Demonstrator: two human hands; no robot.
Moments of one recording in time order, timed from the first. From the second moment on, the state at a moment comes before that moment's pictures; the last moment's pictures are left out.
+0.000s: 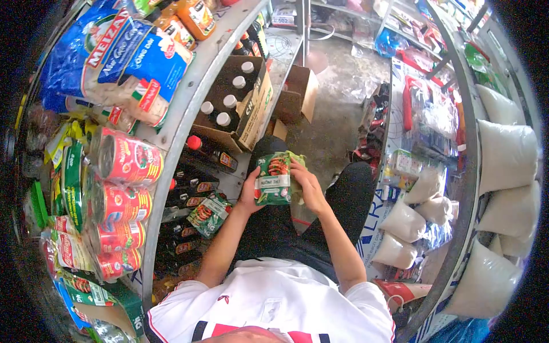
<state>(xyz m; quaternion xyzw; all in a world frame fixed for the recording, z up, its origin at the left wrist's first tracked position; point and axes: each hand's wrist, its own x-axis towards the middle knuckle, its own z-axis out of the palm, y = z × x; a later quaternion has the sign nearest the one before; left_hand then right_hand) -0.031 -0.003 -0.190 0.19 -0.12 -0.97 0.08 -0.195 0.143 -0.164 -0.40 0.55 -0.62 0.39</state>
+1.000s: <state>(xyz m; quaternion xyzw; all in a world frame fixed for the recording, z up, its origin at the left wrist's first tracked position) -0.029 0.016 -0.185 0.04 -0.25 -0.96 0.16 -0.073 0.108 0.253 -0.66 0.42 -0.62 0.10</state>
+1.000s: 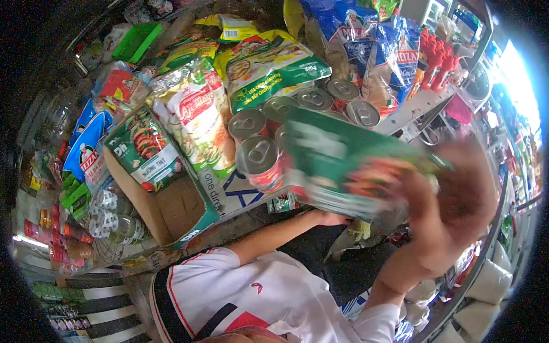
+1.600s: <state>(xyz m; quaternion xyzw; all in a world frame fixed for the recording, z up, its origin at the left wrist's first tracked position) -0.034 0.032 -0.164 0.03 -0.16 -0.96 0.24 0.164 0.015 0.251 -0.91 0.28 -0.27 0.11</state>
